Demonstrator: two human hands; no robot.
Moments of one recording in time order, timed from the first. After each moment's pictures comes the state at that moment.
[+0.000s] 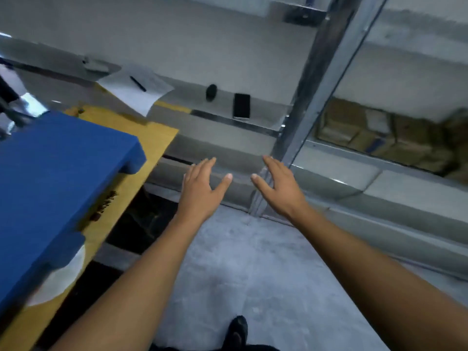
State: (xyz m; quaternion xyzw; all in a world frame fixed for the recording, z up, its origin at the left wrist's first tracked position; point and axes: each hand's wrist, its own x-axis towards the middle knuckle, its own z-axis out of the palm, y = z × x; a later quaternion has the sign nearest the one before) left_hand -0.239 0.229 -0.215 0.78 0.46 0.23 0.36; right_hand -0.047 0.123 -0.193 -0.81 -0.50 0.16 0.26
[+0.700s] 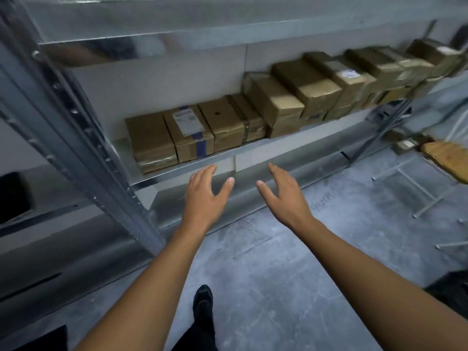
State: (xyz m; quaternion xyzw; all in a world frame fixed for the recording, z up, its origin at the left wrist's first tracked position) left_hand 0.192 0.089 -0.213 0.88 0.15 0.10 0.45; right_hand 0.243 -0.118 -0.197 -0.94 -0.13 0.04 0.32
